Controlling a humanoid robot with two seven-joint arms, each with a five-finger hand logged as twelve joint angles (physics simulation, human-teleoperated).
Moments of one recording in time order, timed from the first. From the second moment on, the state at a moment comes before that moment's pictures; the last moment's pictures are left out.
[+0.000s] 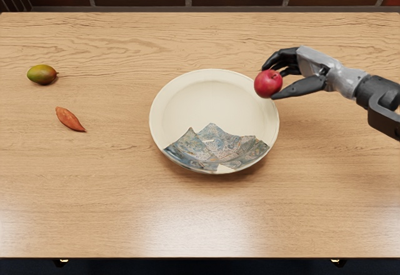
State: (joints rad) left arm 0.01 0.00 0.36 -0.14 0.09 -0.19 0.15; right arm 0.82 -0.72 0.50 1.24 -0.73 0.23 0.20
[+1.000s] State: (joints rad) left arm 0.01 0.00 0.36 -0.14 0.09 -0.19 0.15; right arm 0.83 -0.57 0.48 1.23 -0.74 0.22 0.20
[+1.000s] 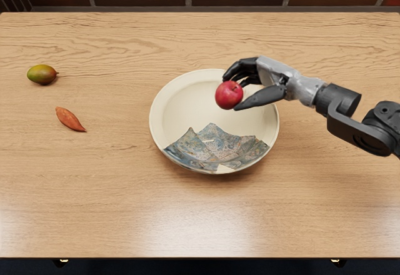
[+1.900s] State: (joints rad) left arm 0.01 0.00 0.36 -0.14 0.09 -0.19 0.15; right arm 0.79 -0.52 0.46 1.21 -0.75 0.21 0.17
